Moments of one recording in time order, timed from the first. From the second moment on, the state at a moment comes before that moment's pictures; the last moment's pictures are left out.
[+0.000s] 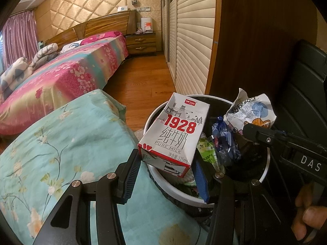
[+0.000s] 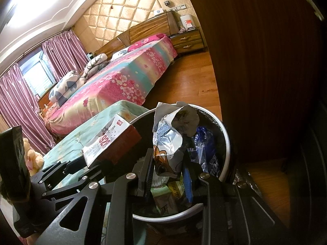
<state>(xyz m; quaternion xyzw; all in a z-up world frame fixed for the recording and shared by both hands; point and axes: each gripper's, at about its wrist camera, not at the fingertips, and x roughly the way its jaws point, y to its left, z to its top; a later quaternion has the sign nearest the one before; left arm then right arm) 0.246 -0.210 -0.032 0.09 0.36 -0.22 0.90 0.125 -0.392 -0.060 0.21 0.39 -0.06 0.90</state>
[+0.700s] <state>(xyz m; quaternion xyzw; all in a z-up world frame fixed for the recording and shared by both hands) 0.249 -0.211 -0.032 0.09 0.36 -0.23 0.90 0.132 -0.395 -0.063 0.21 0.40 -0.06 0.89</state>
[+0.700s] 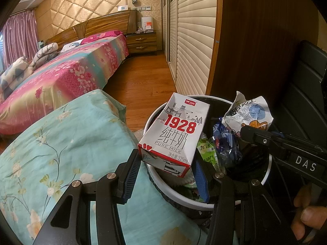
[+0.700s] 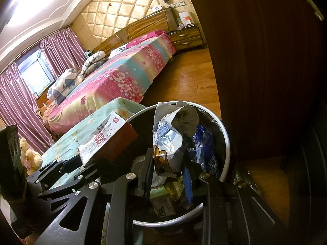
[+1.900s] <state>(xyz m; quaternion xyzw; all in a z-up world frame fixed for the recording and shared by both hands) 0.254 -0.216 -0.031 0.10 0.37 -0.23 0.90 0.142 -0.396 -0.070 0.21 0.42 -0.06 0.88</state>
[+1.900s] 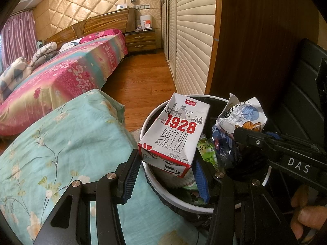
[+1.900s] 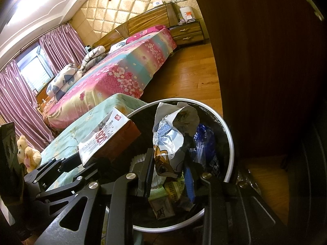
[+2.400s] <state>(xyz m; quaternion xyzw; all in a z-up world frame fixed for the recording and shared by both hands) 0.239 -0.198 -0.019 0.08 0.36 -0.22 0.90 0.135 -0.394 -0.063 0.22 0.41 -0.06 0.89</state>
